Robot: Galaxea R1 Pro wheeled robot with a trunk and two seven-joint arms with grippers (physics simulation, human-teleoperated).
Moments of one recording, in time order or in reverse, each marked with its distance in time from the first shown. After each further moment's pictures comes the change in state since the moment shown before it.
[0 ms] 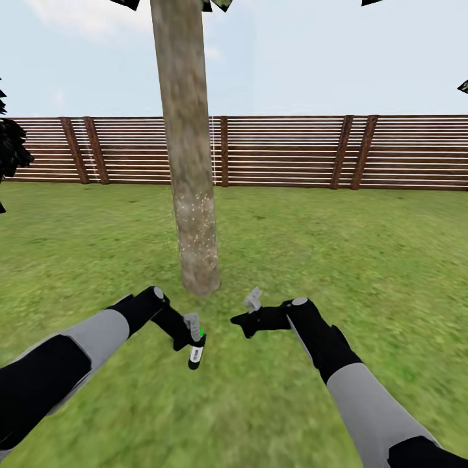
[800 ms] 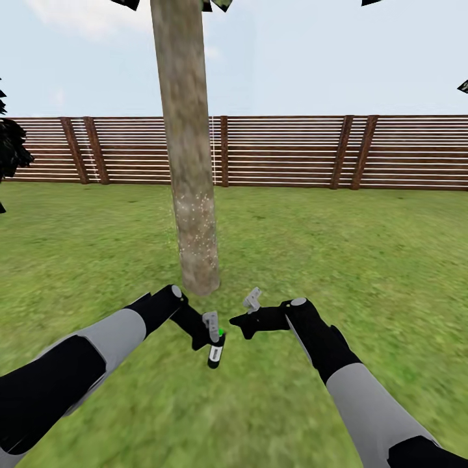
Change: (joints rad) left arm 0.000 -0.082 0.001 -0.038 0.000 0.004 0.003; right arm 0.000 0.000 0.014 -0.001 0.000 0.000 0.002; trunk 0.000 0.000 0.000
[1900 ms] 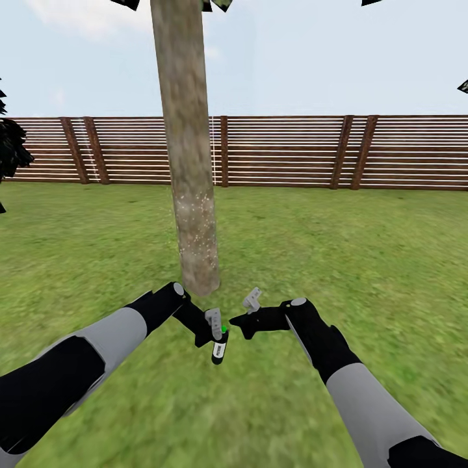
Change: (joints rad) left arm 0.000 0.001 0.004 -0.041 0.000 0.000 0.001; right arm 0.000 -0.001 0.002 0.000 0.000 0.000 0.001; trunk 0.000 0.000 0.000
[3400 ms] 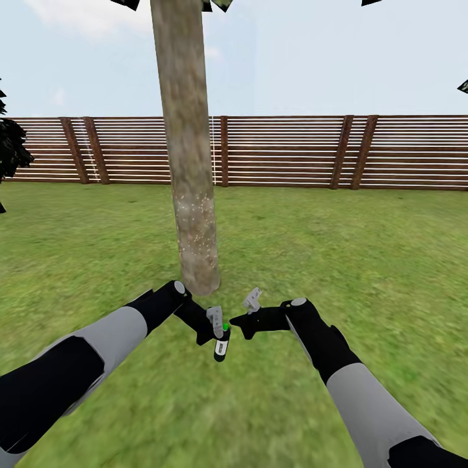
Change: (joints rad) left arm -0.001 0.002 0.005 -0.025 0.002 -0.001 -0.001; right arm 0.000 -0.001 0.001 0.000 0.000 0.000 0.000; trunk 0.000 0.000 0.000
